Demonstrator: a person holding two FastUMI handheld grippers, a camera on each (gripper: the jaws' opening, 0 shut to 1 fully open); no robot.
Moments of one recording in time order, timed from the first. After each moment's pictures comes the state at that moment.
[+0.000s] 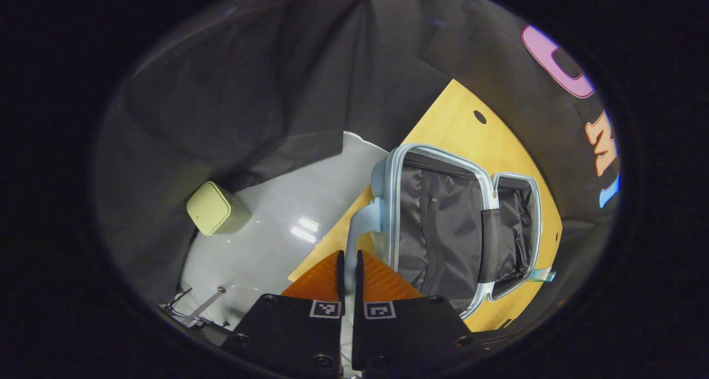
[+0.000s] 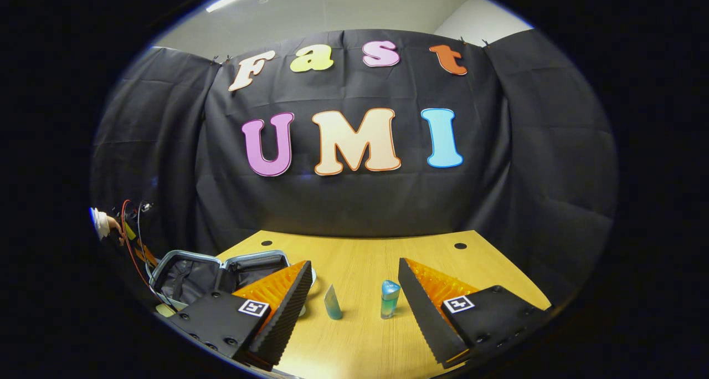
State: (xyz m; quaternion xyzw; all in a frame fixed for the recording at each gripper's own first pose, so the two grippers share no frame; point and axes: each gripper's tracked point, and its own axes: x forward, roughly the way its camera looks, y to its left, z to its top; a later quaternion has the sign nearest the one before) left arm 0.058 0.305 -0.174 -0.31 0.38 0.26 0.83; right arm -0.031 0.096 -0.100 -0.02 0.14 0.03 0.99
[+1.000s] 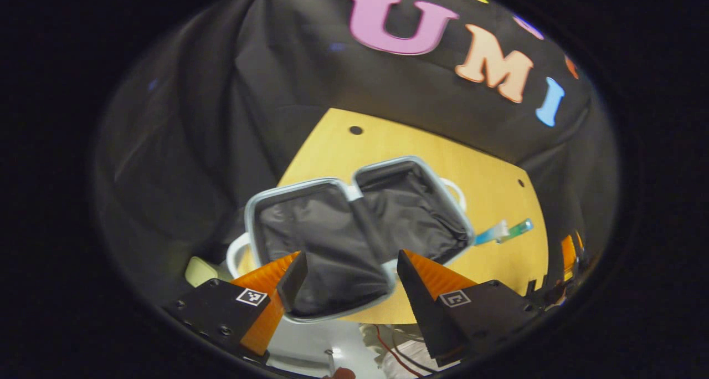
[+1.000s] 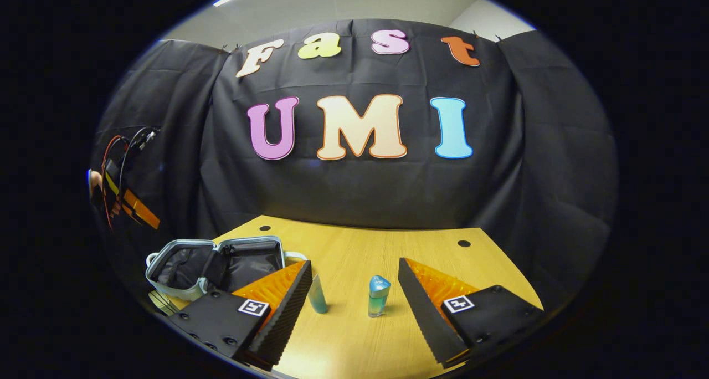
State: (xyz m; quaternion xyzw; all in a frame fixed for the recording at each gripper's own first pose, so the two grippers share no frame) left arm 0.115 0.166 -0.108 -0.10 0.30 0.12 0.94; right arm -0.002 0.056 -0.139 -0.03 0.17 0.06 0.98
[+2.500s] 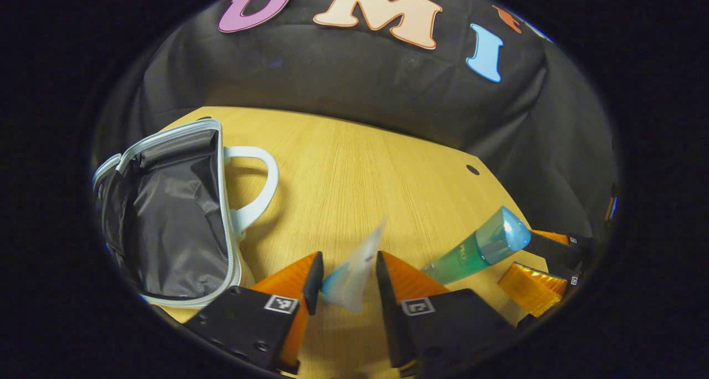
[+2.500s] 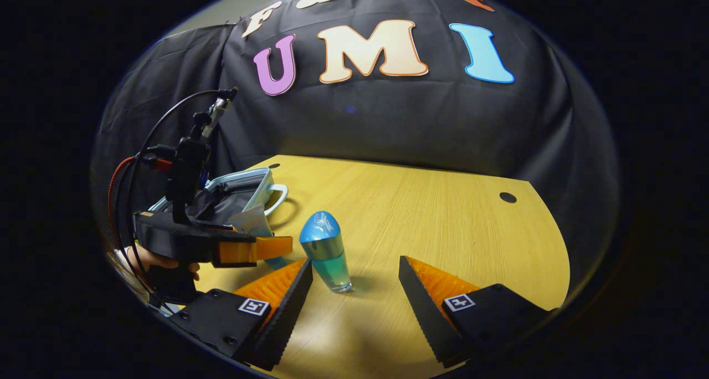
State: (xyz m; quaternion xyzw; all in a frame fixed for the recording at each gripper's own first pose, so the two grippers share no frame) left arm 0.370 -0.092 -0.266 -0.09 0.20 0.05 0.97; right arm 0.059 -0.023 -0.310 -0.03 0.32 0.17 0.93
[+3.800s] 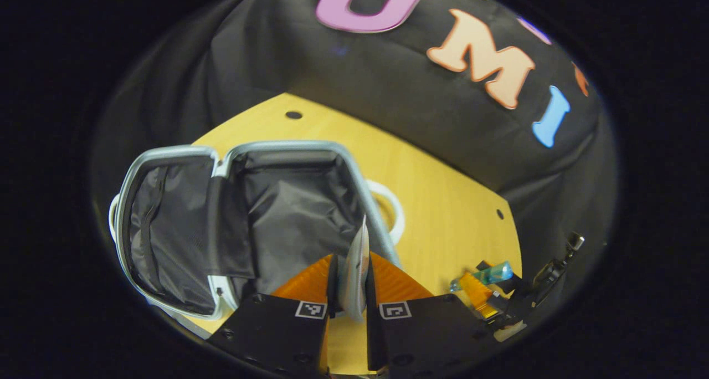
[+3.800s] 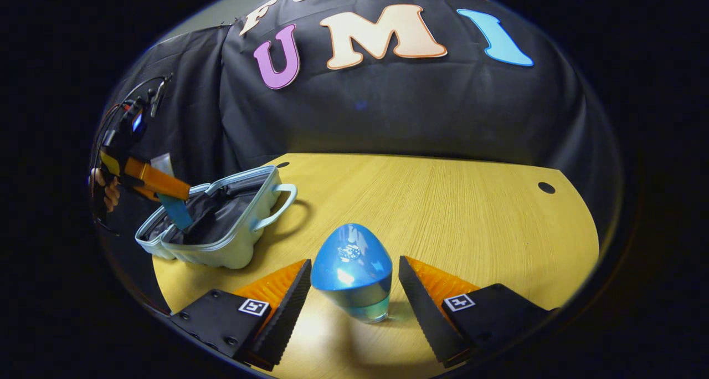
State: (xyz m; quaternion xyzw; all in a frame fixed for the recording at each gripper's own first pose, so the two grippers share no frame) left arm 0.257 0.079 -0.199 -0.23 0.26 0.14 0.93; right arm 0.105 0.041 -0.364 0.00 0.33 0.20 0.92
